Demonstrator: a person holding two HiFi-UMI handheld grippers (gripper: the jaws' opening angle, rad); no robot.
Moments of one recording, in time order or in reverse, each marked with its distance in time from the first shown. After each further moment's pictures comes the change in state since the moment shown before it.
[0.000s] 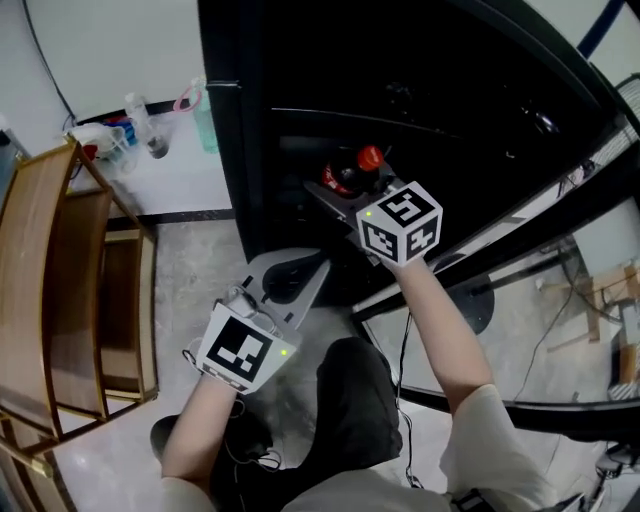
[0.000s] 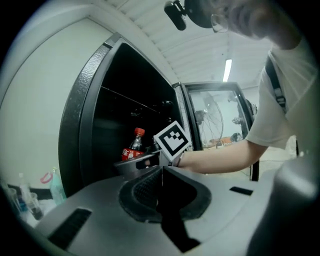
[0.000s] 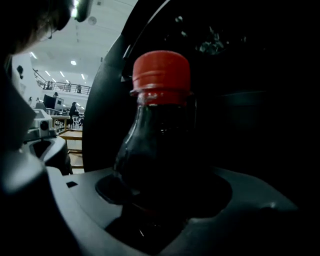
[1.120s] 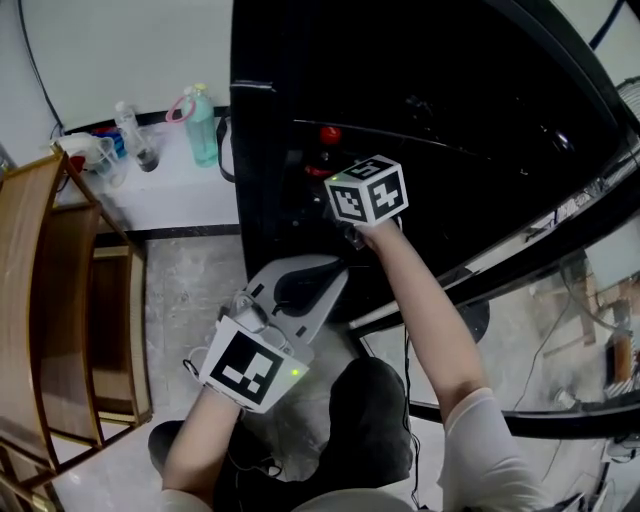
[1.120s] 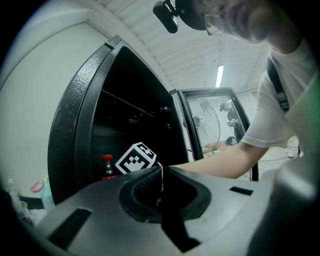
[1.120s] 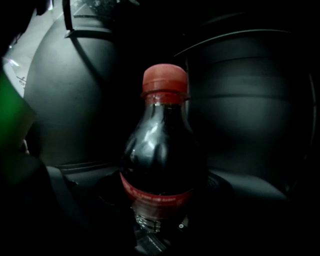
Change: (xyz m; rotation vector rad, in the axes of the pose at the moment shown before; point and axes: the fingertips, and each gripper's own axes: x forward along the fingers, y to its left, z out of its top) left arm 0.008 0.011 0.015 0.073 -0.098 -0.064; right arm 0.090 -0.038 -0.046 0.091 0.207 -0.004
